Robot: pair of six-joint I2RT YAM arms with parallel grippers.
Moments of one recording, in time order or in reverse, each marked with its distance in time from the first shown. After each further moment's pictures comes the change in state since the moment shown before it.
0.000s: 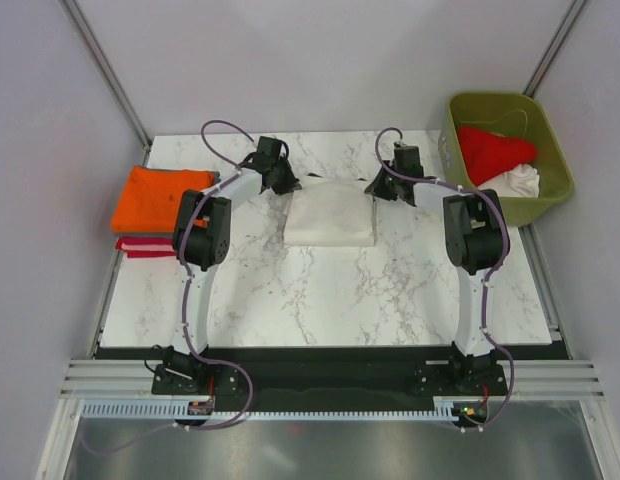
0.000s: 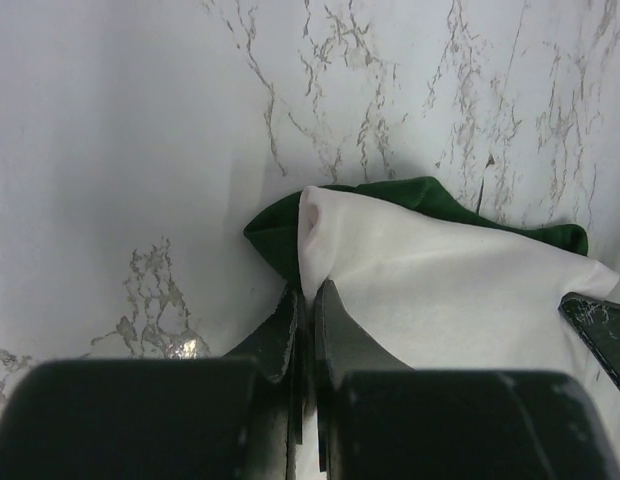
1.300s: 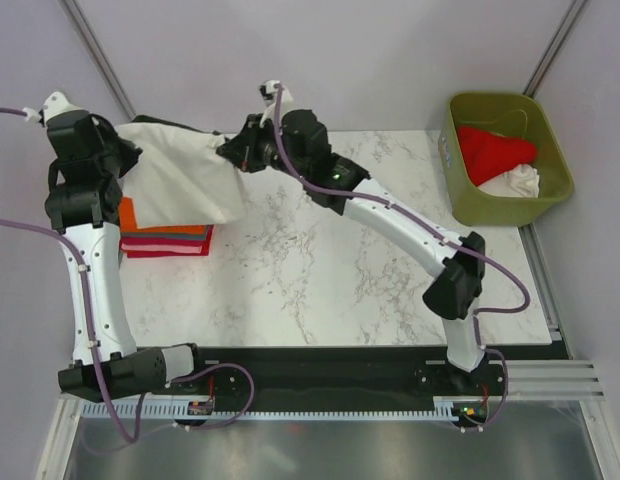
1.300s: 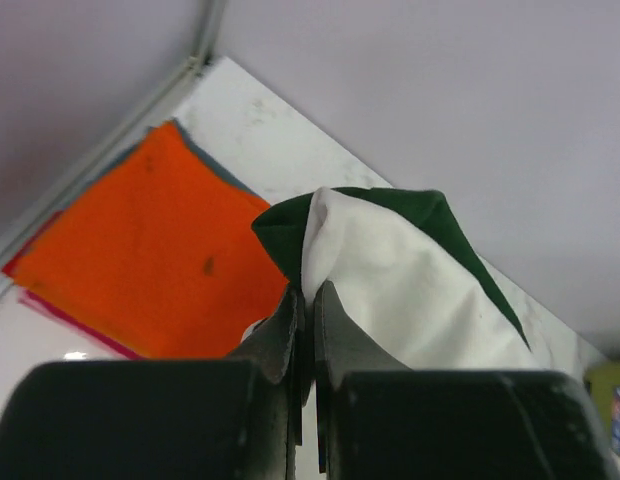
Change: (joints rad) left arm 0.461 -1.107 -0.158 -0.458 -0.228 0.169; right arm 0.646 -0.262 0.563 -0.136 0.101 0.009
